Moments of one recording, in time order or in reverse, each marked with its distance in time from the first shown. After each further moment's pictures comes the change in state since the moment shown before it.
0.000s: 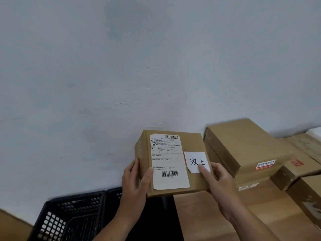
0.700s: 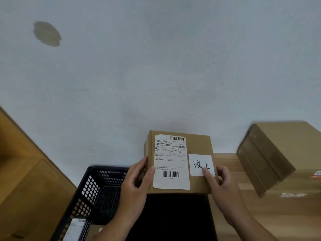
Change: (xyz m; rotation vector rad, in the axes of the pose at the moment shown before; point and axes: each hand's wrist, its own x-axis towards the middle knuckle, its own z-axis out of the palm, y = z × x) left_hand -0.055 -0.053 -0.120 -0.100 0.210 0.003; right_hand -0.049 0.040 0.104 -0.240 -0.111 -0.084
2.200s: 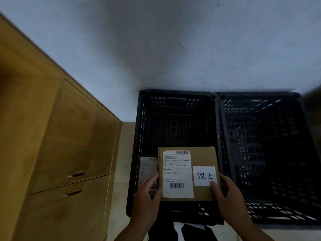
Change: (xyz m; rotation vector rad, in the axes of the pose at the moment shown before) left_hand 0.009 -0.364 -0.378 0.356 -0.200 -0.668; right_hand -0.127 0.261 0.432 -0.460 -0.227 0.627
